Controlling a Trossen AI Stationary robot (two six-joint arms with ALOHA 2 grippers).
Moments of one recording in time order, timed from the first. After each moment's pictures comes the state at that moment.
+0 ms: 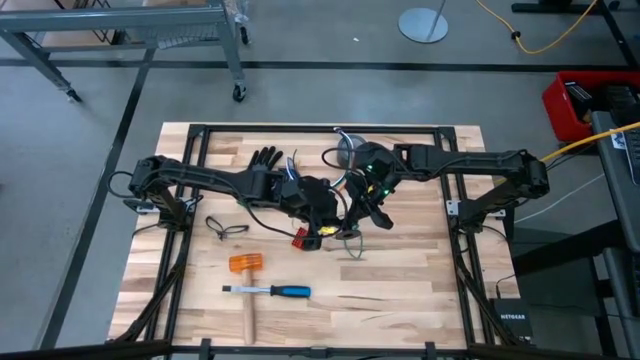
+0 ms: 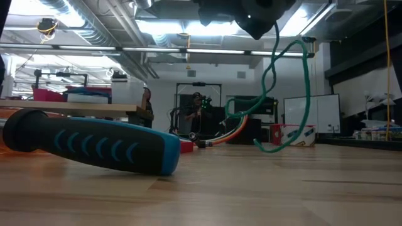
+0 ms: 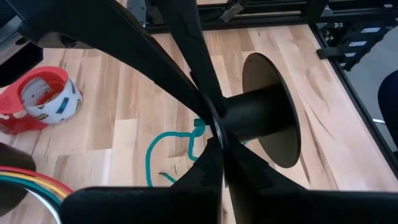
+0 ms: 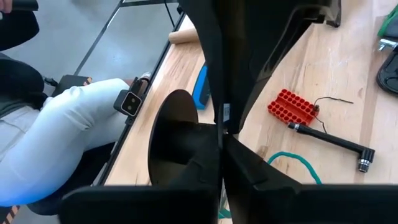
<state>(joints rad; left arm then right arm) -0.09 1.72 1.52 -0.44 0.01 0.02 -0.12 1.45 1.28 -0.66 -0.66 -0.11</state>
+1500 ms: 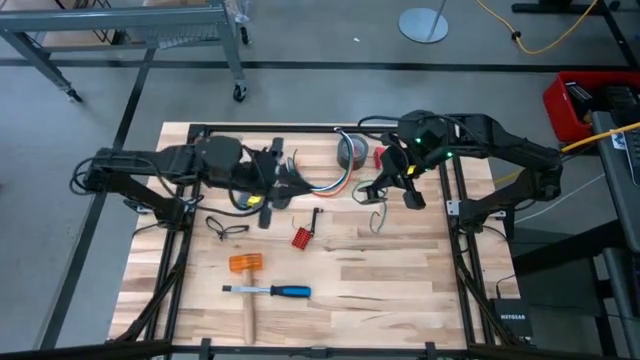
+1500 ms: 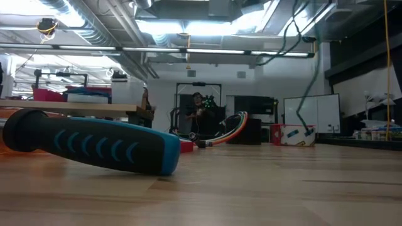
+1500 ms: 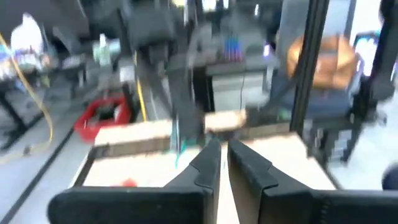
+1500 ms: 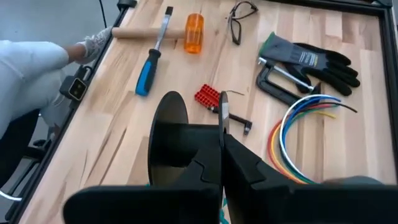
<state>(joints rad) -0.10 1.33 1.52 -0.41 -0.09 0.10 -0.12 1.35 1.73 -1.19 -0.31 -0.26</state>
